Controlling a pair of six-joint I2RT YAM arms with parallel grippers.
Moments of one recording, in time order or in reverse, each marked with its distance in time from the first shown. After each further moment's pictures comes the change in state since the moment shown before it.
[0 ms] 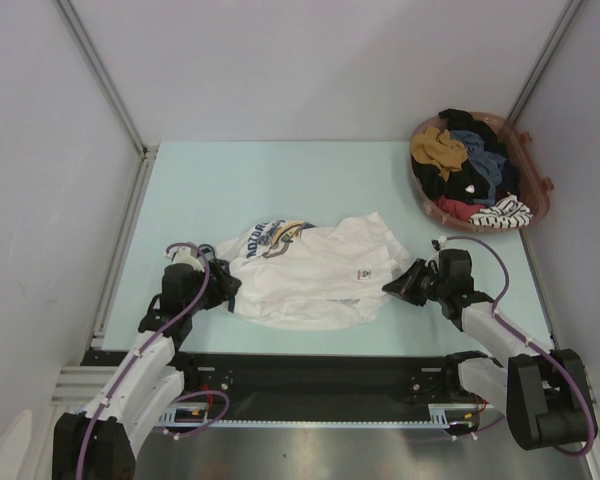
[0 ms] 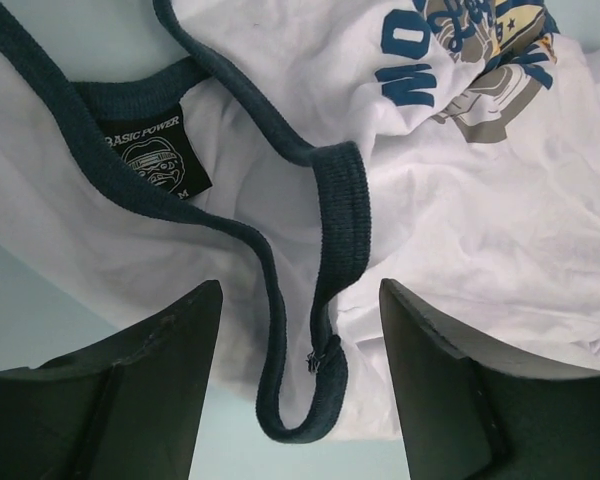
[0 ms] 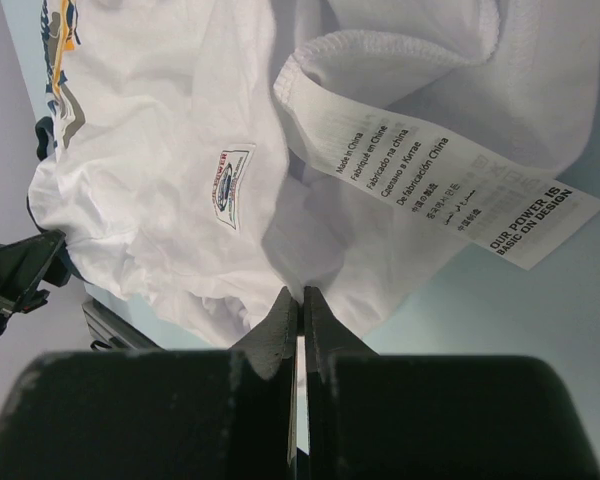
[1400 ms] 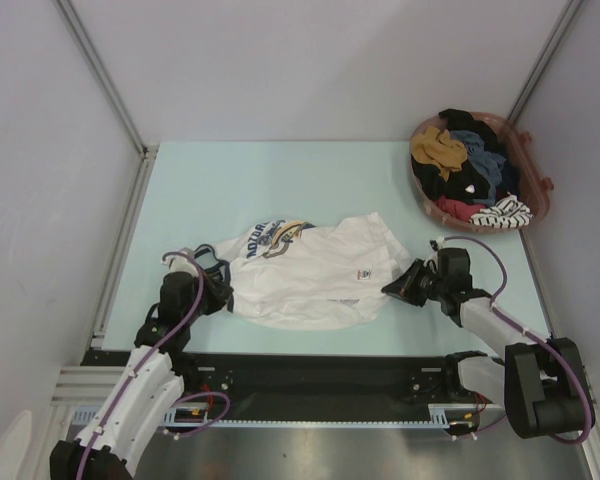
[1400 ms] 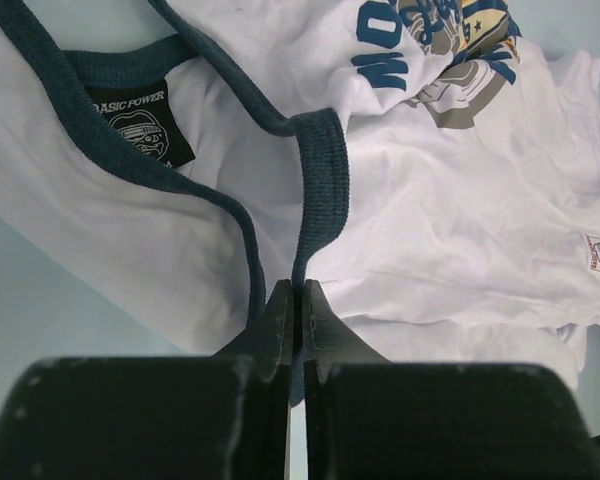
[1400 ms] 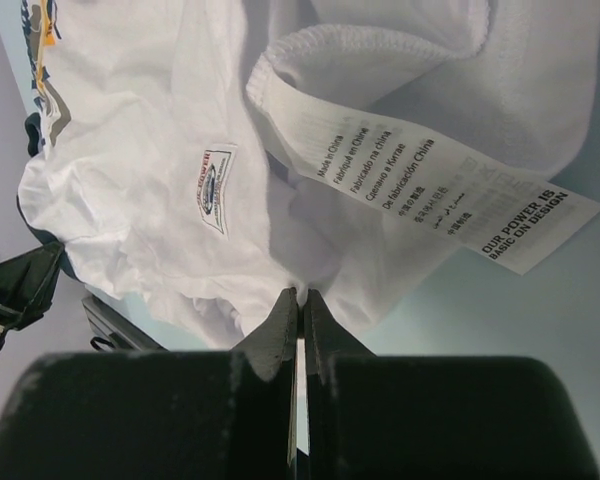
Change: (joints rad) left arm -0.049 -0.174 -0.026 -0.100 -0.035 -0.072; right arm -0.010 0.058 0.005 0.011 -0.024 -0.008
